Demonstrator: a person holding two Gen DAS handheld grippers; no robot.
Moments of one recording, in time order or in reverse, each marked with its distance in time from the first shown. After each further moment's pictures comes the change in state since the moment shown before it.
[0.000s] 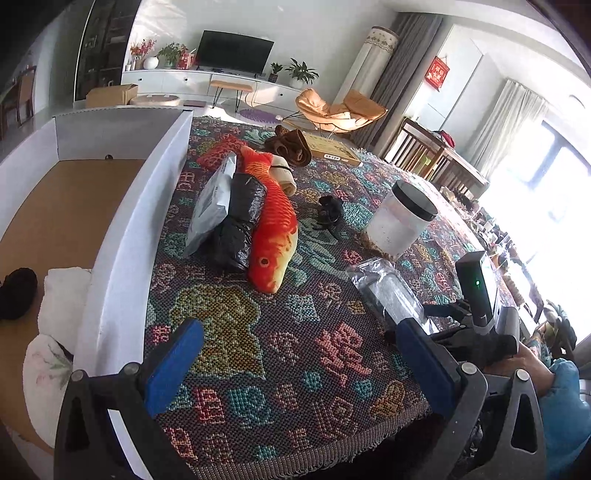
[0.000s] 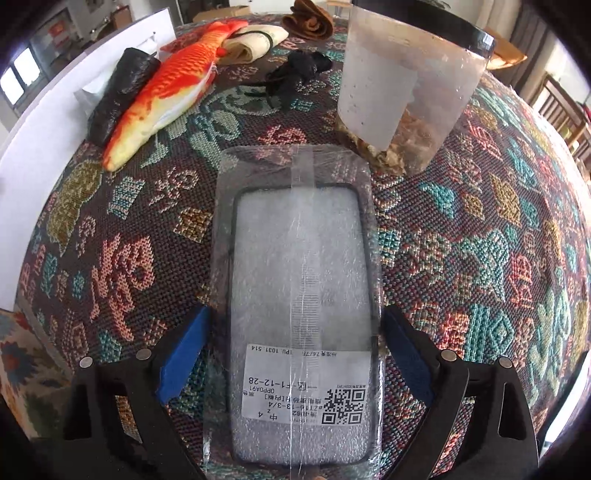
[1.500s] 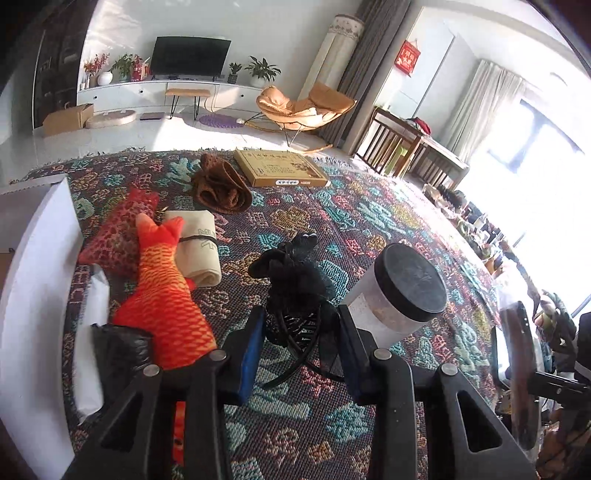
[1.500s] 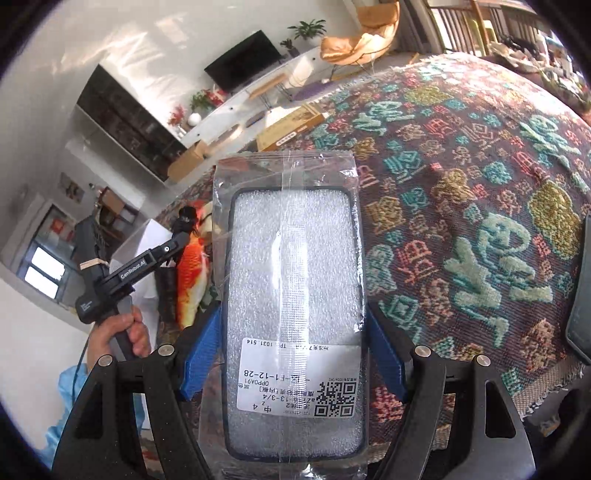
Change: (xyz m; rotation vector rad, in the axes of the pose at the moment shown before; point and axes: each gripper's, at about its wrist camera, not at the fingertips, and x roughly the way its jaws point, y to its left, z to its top) left arm 0.099 -0.052 0.128 0.096 -0.024 -0.083; right arm -0.156 -0.039 -0.080 0.483 -0.384 0.340
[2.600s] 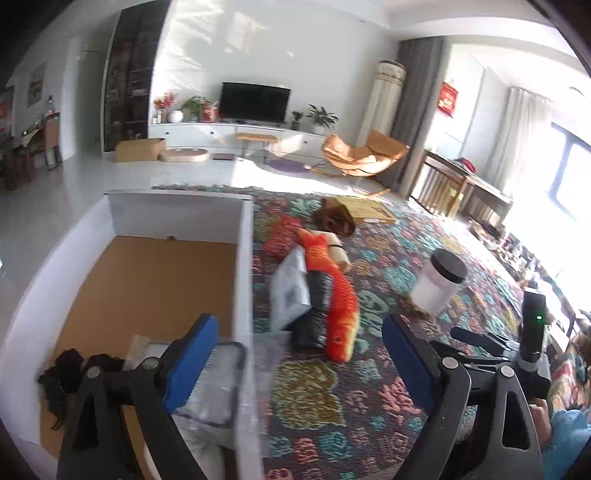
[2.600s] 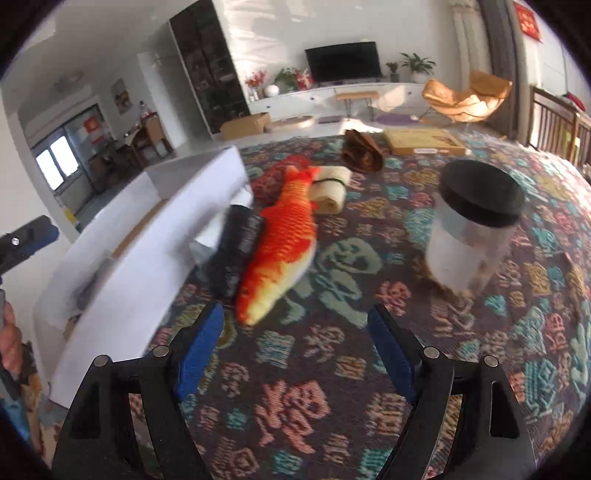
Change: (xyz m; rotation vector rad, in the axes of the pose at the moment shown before) left arm -0.169 0.055 -0.086 0.010 -0.138 0.197; right arm 0.116 0.094 -0.073 -0.342 -0.033 -0.213
